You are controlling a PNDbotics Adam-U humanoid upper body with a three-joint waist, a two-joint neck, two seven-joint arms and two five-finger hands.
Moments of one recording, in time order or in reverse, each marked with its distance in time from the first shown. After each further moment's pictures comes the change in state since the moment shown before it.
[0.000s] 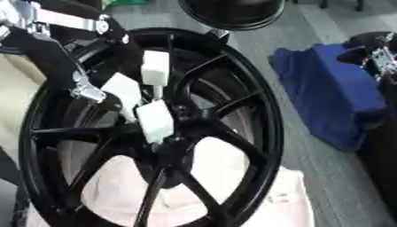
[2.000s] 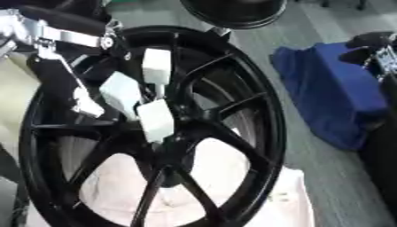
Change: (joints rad) left arm 0.029 0.011 -0.015 -0.024 -0.048 -0.077 0.001; right arm -0.005 0.009 0.000 0.000 -0.004 -0.001 -0.005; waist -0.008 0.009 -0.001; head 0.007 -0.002
